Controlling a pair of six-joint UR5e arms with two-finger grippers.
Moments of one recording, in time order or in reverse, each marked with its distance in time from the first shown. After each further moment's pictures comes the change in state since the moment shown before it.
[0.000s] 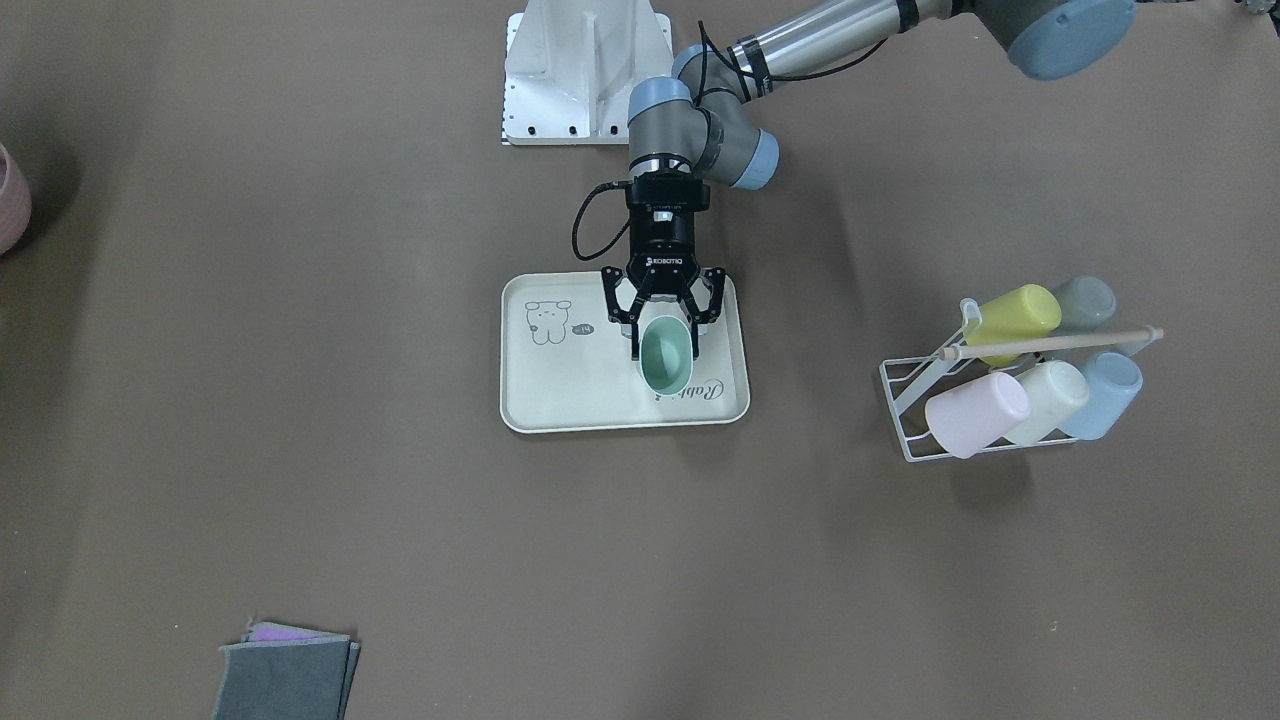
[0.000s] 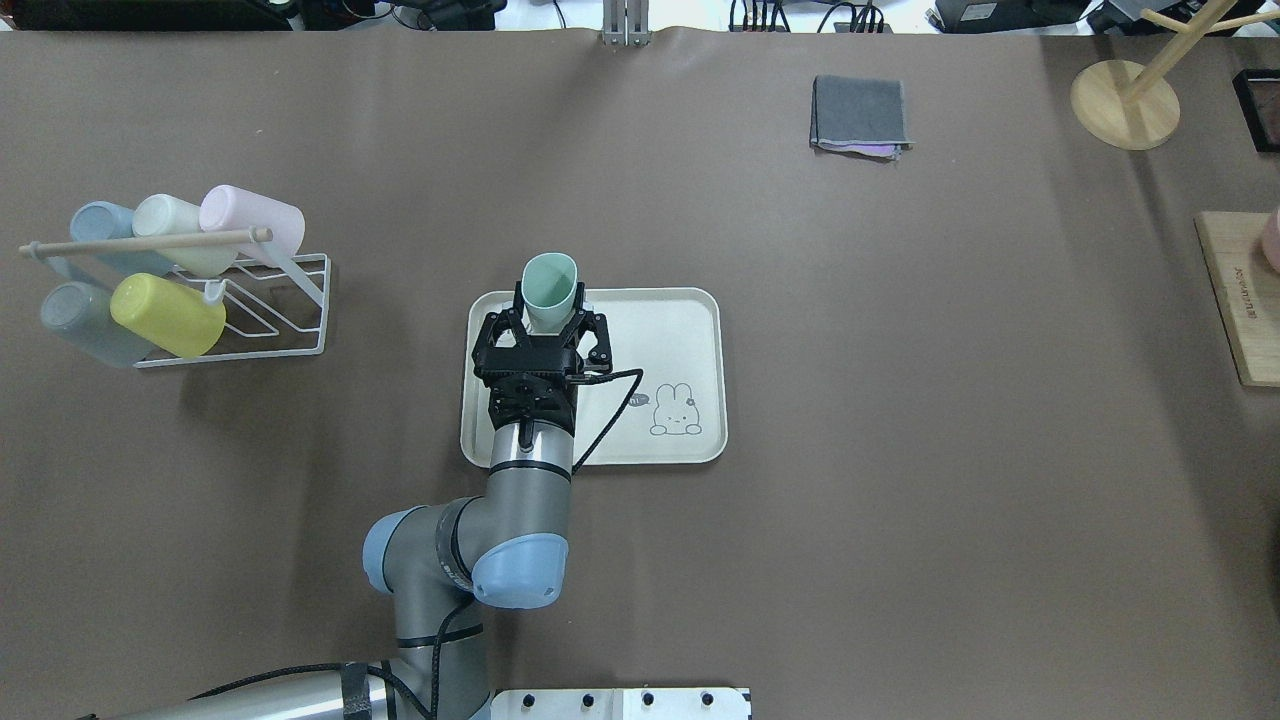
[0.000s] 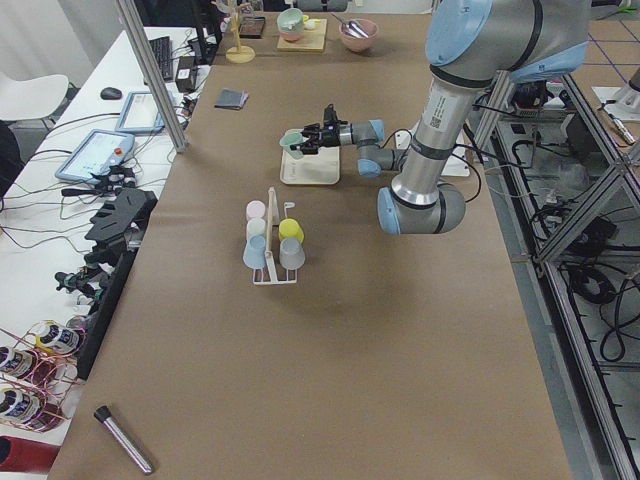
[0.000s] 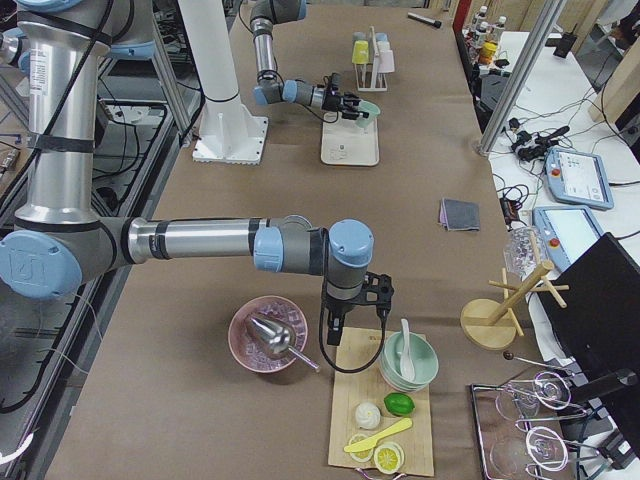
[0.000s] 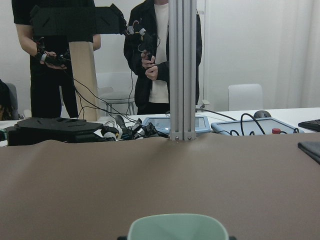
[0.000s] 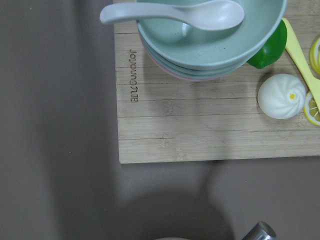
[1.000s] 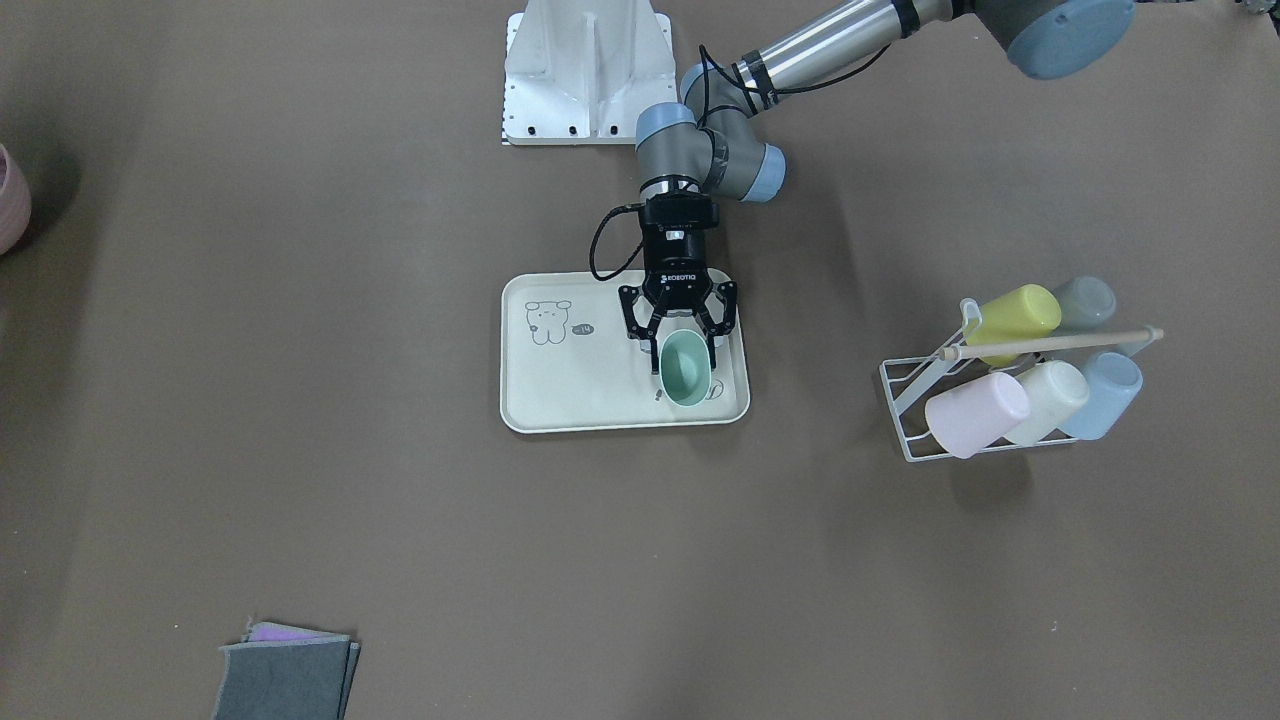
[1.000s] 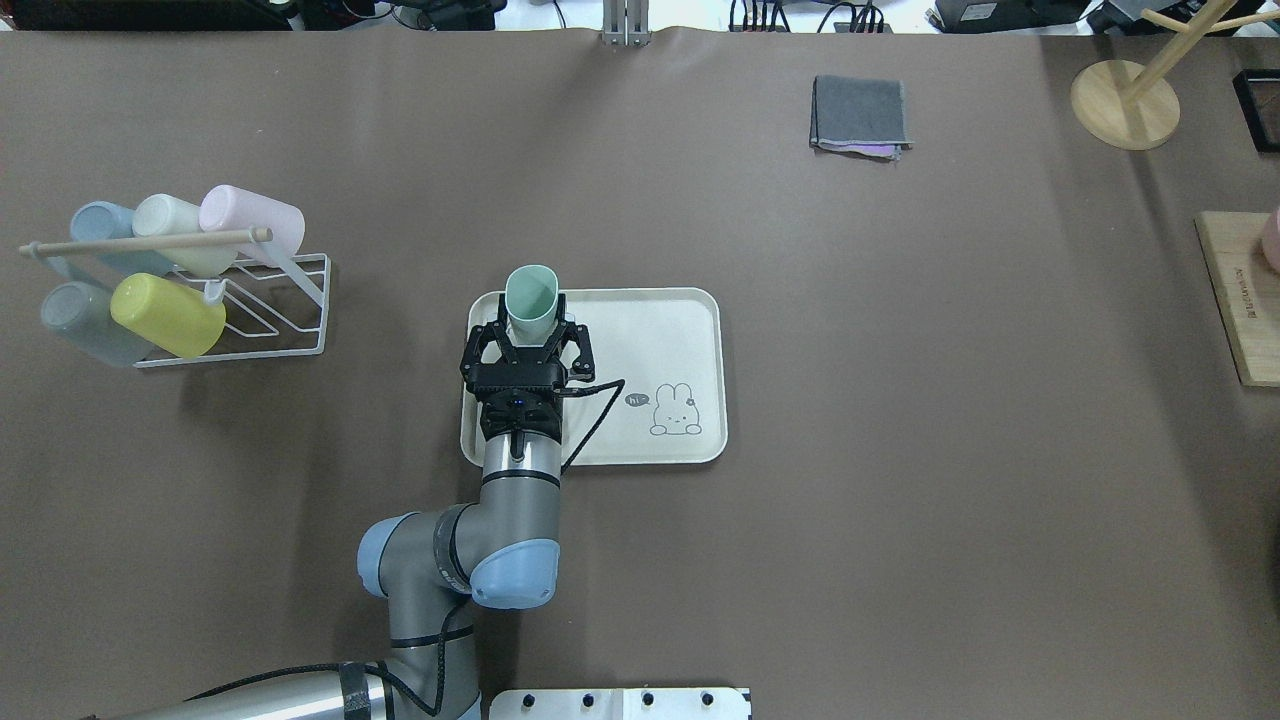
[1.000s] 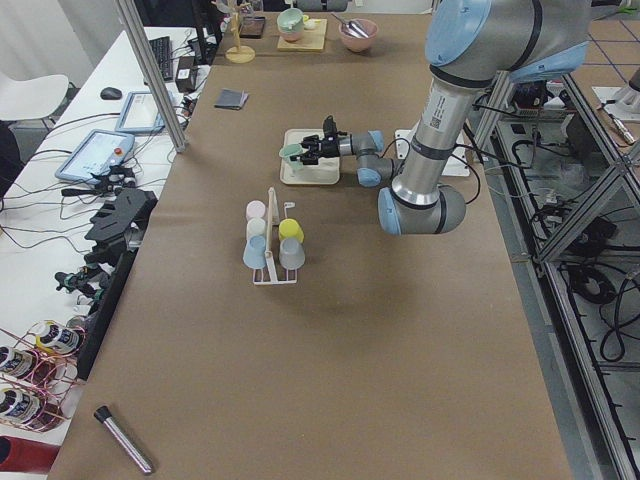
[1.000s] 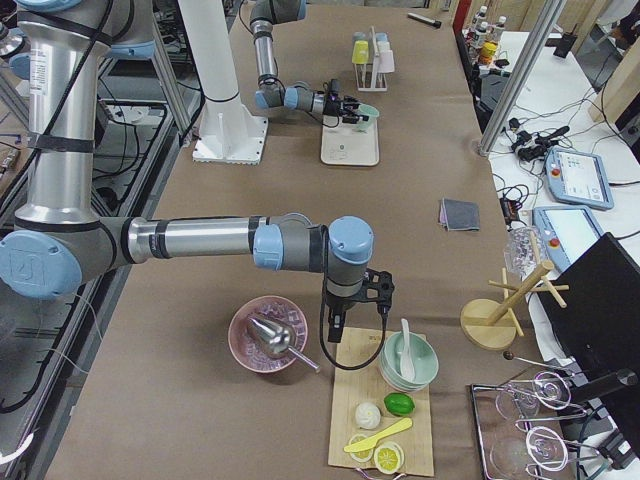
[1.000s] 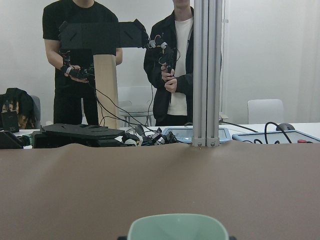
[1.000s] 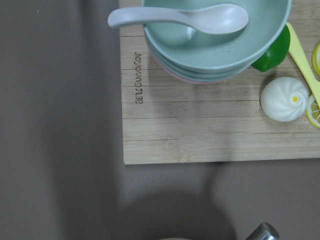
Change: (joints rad) left arm 0.006 0.002 0.079 0.003 0.040 -0.041; right arm 0.000 0.000 0.010 -0.001 0.003 0.000
